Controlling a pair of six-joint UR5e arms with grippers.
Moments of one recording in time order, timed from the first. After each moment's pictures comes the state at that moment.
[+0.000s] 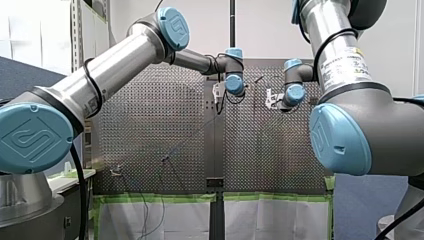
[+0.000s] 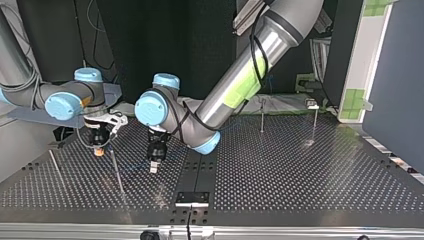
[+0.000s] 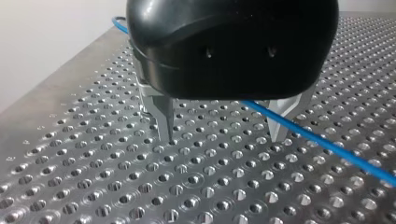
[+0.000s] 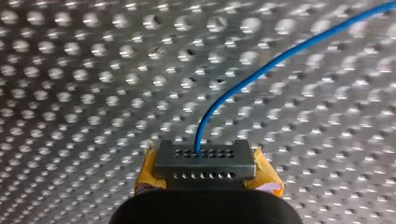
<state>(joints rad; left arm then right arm) -0.69 -2.40 -0.74 -3.10 -2.00 -1.62 1.81 -0.98 1.33 -0.19 1.55 1.55</state>
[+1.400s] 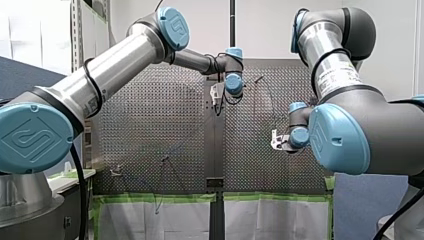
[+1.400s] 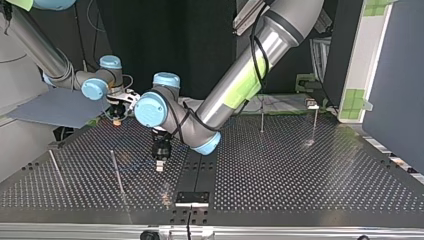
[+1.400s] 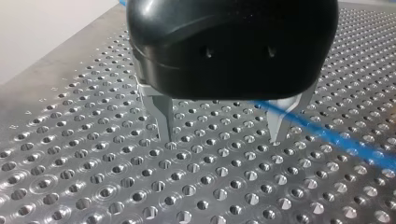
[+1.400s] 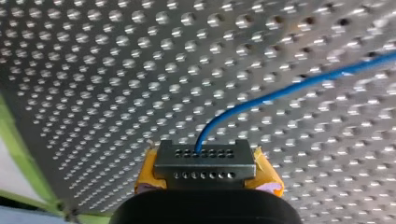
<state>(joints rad) -0.69 -2.40 -0.74 -3.15 -2.06 -1.69 1.77 -0.76 1.48 -0.42 1.58 1.56</state>
